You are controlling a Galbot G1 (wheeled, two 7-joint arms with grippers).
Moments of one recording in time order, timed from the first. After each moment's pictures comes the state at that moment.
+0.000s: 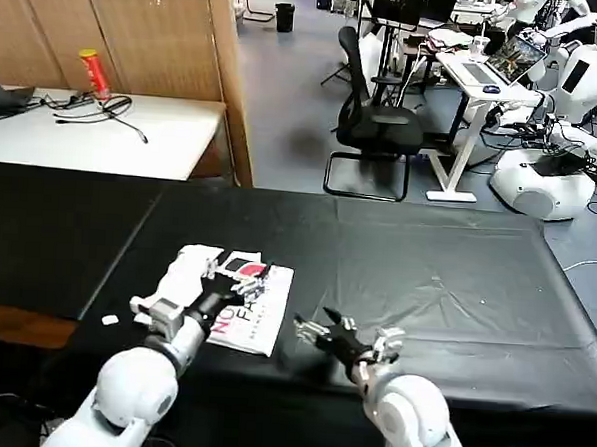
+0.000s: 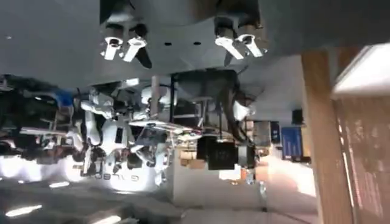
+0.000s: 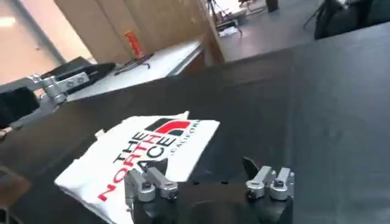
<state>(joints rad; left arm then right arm) 1.23 -1.09 -0.29 -2.12 -0.40 0.36 -0.04 -1.22 1.31 0.21 1.99 0.62 -0.59 0.05</state>
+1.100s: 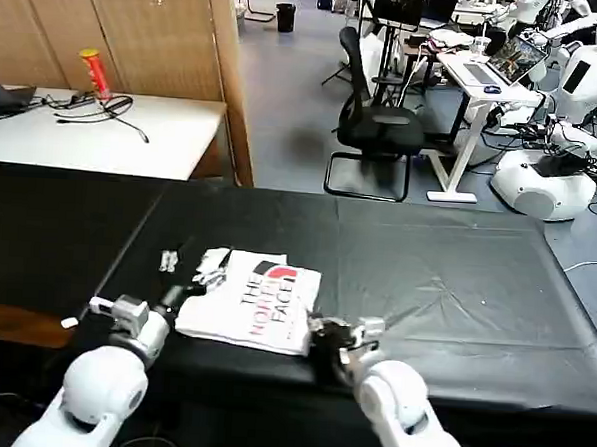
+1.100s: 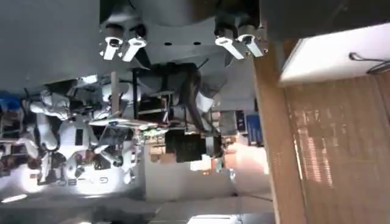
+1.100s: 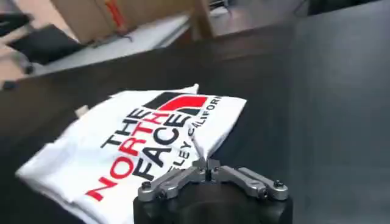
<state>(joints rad) 1.29 -1.06 -0.43 -2.10 -0.39 0.29 -0.06 -1.16 1.34 0.23 1.90 0.52 -0.68 0.08</state>
